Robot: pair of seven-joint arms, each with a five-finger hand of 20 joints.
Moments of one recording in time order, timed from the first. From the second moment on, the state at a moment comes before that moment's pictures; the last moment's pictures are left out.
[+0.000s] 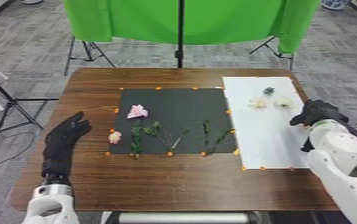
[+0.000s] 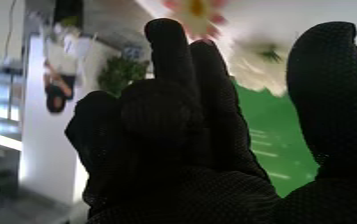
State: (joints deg) left arm 123.9 -68.2 -92.6 -117.4 61.0 18.7 13.9; right arm -91.4 -46.0 79.0 -100.0 -137.9 -15.1 37.5
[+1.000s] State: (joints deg) left arm 125.8 -69.3 -92.8 -118.0 61.2 18.7 13.2; right arm -90.7 -44.2 72.6 -104.2 -132.8 8.0 32.6
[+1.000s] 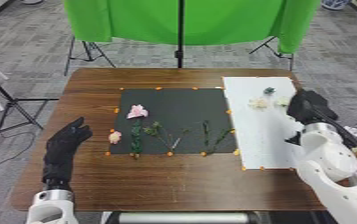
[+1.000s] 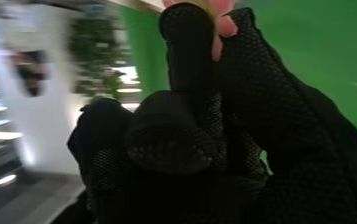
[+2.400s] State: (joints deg) left arm 123.5 -68.3 -91.8 -117.4 61.2 18.2 12.8; right arm -57.5 -70.1 30.4 -91.0 -123.8 -2.3 19.1
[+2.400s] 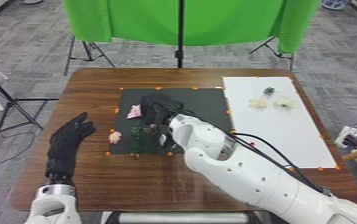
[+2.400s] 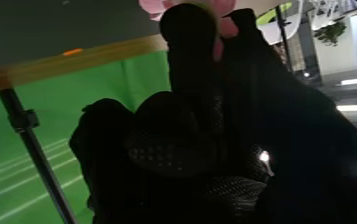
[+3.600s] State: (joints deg) left arm 123.2 -68.1 -91.8 -117.2 61.2 17.7 12.4; right arm -57.8 -69.6 30.7 -88.9 -128.9 -4.3 19.9
